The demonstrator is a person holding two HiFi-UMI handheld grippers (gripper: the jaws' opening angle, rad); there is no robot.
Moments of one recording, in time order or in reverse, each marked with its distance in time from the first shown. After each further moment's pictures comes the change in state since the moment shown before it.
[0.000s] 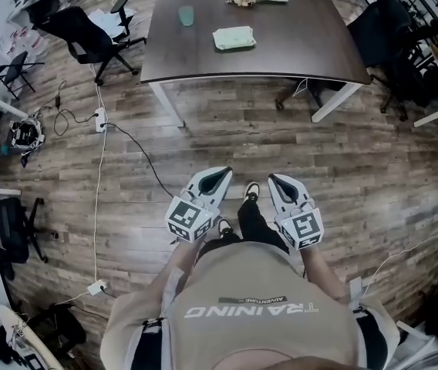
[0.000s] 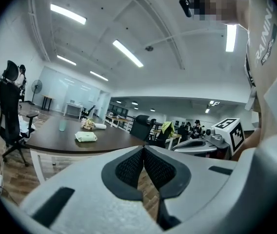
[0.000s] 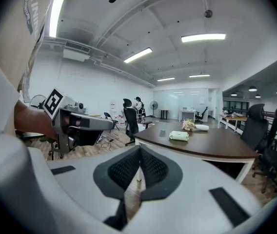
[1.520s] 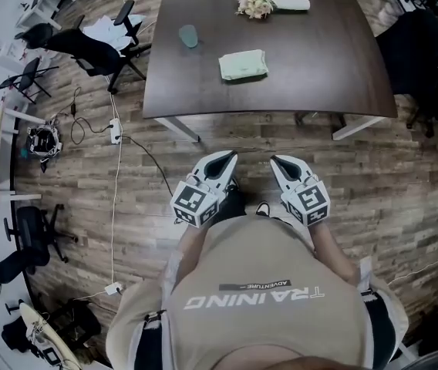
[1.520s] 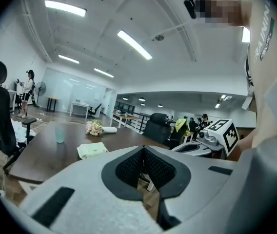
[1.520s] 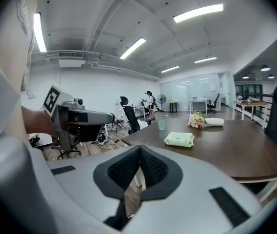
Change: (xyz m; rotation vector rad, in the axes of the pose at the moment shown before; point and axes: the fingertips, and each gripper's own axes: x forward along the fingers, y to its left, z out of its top) left arm 0.185 0.152 0.058 0.013 0.062 0.083; right arm 0.187 -0.178 0.024 0.085 0.059 0.167
